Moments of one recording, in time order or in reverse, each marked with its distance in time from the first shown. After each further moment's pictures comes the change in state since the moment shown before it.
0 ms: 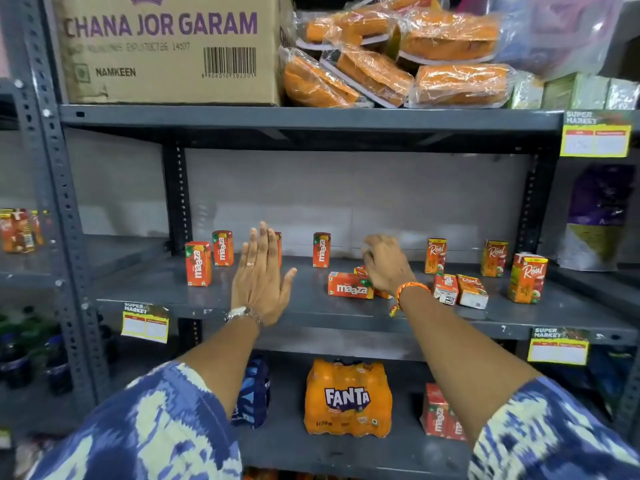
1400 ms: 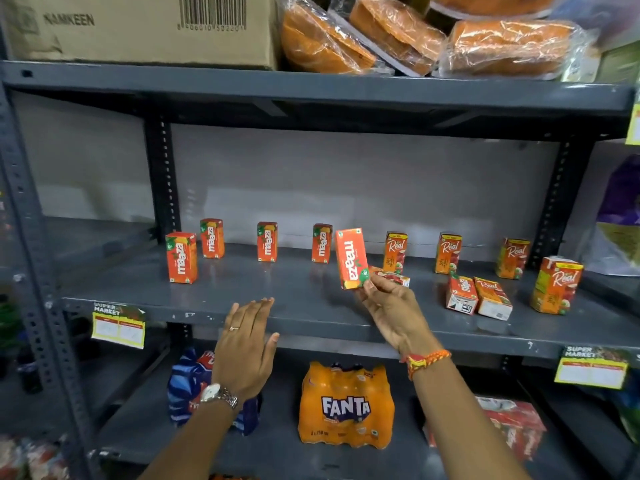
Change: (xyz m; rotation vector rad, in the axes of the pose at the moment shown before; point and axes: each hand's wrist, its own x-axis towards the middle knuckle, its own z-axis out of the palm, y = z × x) left_hand -0.092 -0.019 0.063 -0.190 -0.122 -0.010; right_hand -0.049 0.003 0.040 1.597 -0.150 0.730
